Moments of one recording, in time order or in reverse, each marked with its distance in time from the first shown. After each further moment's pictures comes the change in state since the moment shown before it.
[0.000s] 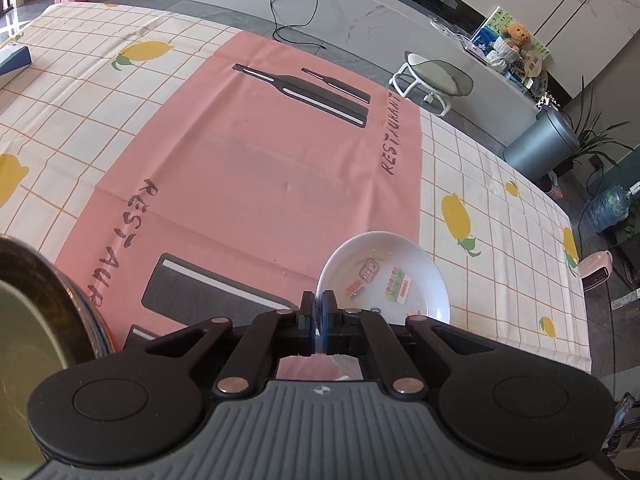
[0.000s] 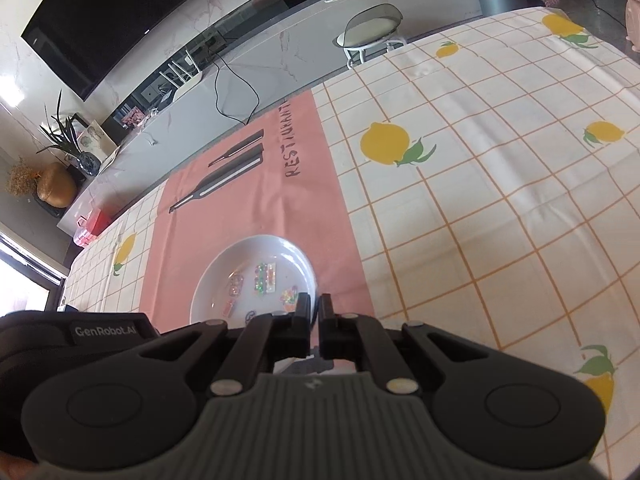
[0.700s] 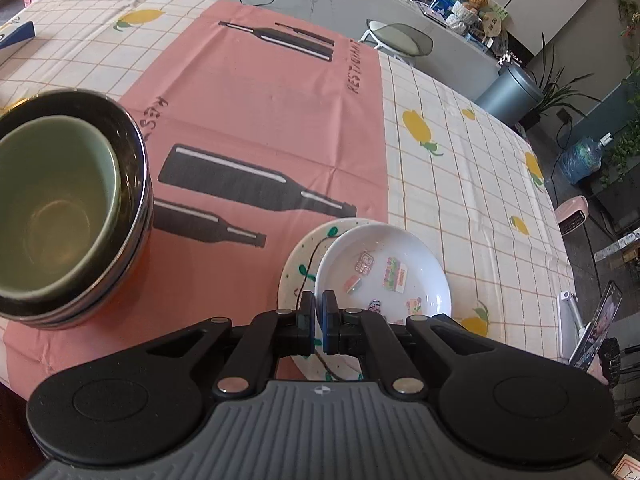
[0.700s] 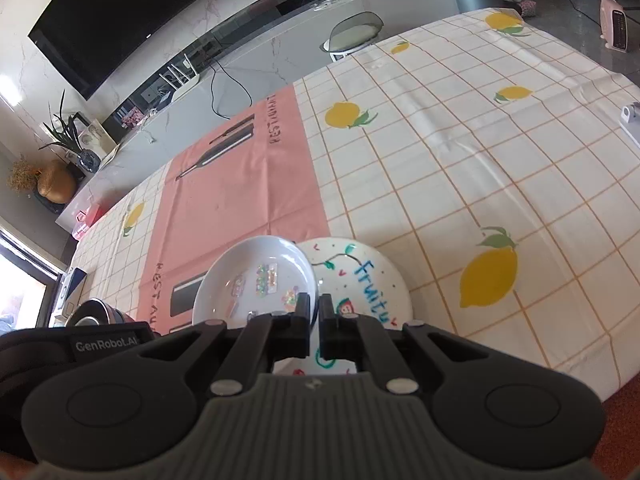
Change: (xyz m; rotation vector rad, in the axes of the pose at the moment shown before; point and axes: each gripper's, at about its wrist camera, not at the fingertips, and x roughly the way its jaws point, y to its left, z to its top) left arm -0.039 0.008 -0.086 0.095 0.069 -0.065; right arm -0.080 -0.026 -0.074 0.009 -0.004 -0.034
